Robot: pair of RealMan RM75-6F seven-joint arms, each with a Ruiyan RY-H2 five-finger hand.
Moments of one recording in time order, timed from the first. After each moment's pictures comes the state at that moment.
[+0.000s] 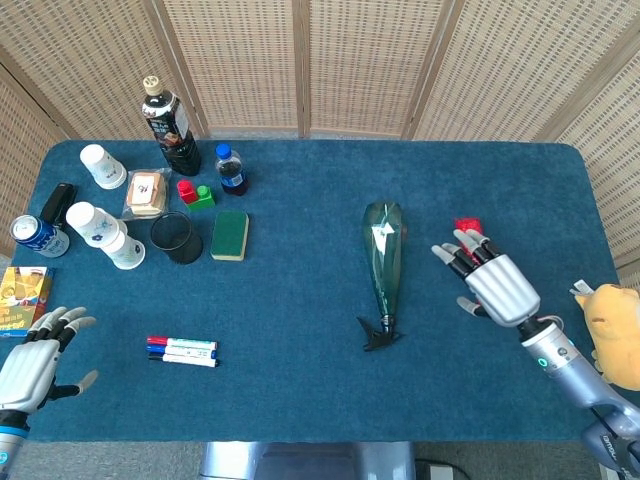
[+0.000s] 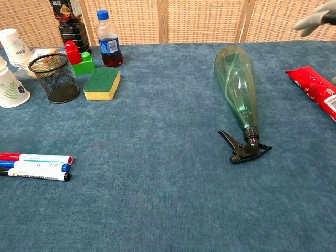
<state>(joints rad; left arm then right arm) -0.09 -1.01 0.03 -1.90 1.39 1.32 0.09 0.51 -1.24 0.09 -1.25 -1.80 1.30 0.05</state>
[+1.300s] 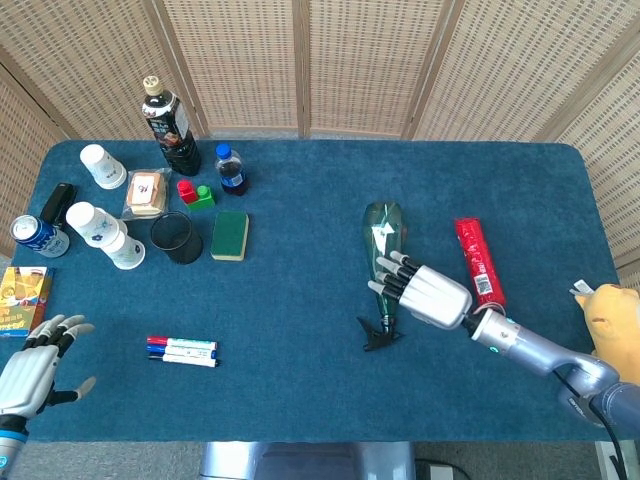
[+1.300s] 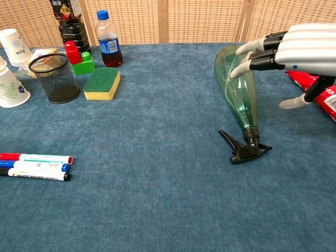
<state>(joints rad) -0.09 -1.02 0.05 -1.90 1.36 1.29 0.09 0.76 -1.32 -0.03 -1.11 -2.02 1.22 0.08</state>
